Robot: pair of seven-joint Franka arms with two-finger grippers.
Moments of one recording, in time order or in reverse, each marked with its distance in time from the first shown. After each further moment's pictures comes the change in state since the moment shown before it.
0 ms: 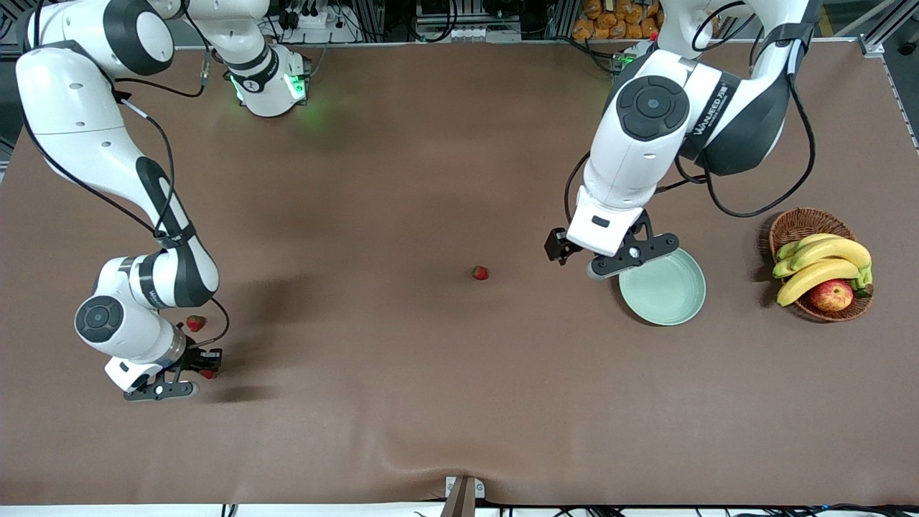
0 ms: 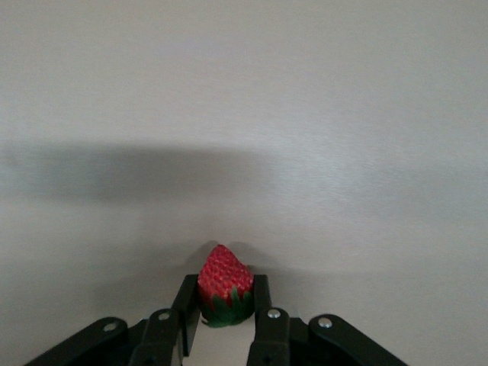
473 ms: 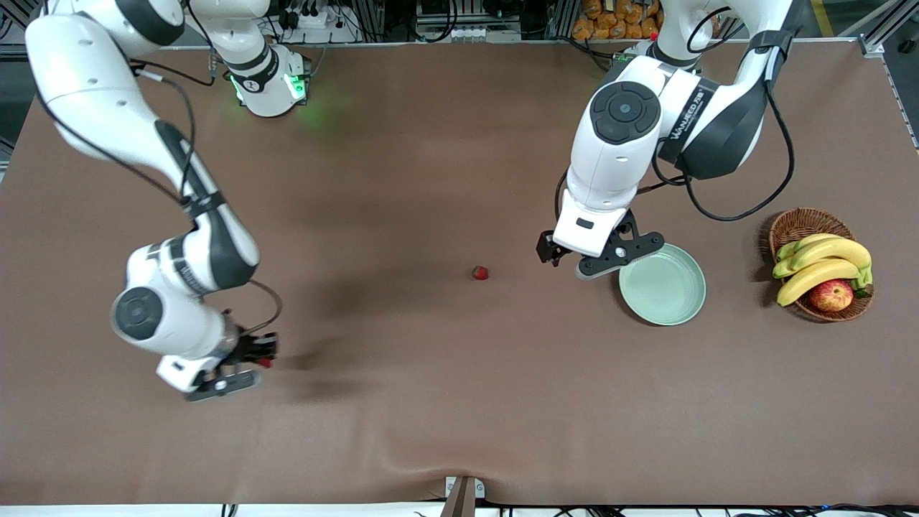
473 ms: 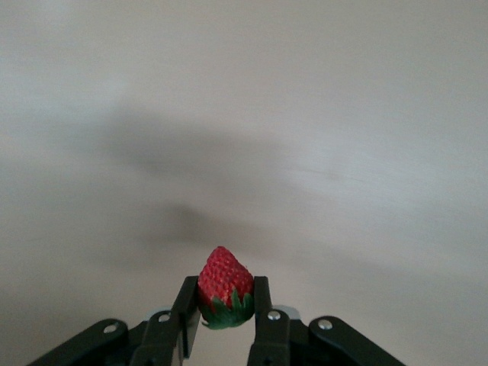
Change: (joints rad) left arm -0.024 0.018 0.000 0.003 0.040 0.001 -0.059; right arm 0.087 -0.078 0.237 0.076 0.005 -0.233 0.010
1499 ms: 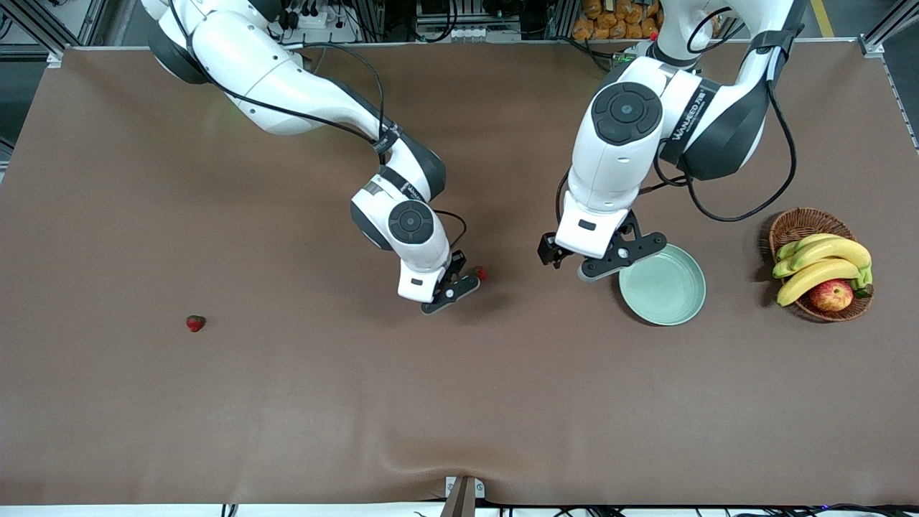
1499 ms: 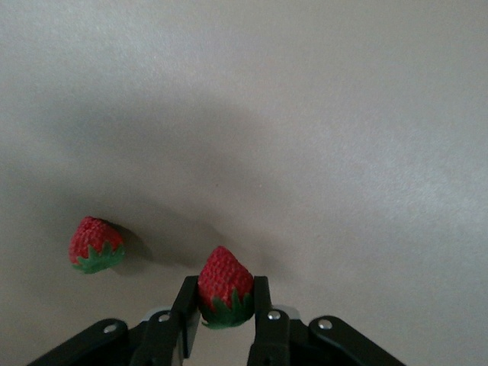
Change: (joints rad) left arm 0.001 0.005 0.008 0.005 0.001 0.000 -0.009; right arm 0.498 0.091 -0.048 -0.015 -0.002 0.081 0.292
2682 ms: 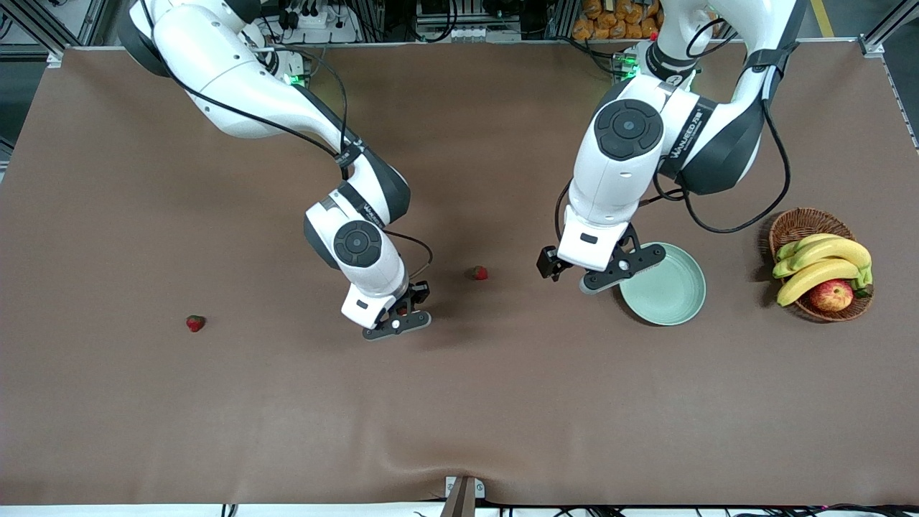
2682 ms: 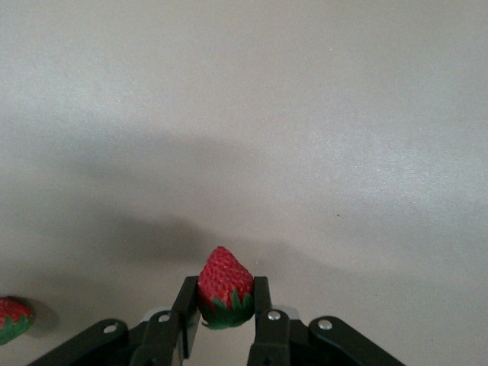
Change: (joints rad) left arm 0.004 0.030 0.007 0.000 0.000 0.071 -0.028; right arm -0.101 -0.059 -0.033 0.001 0.001 -0.016 0.107
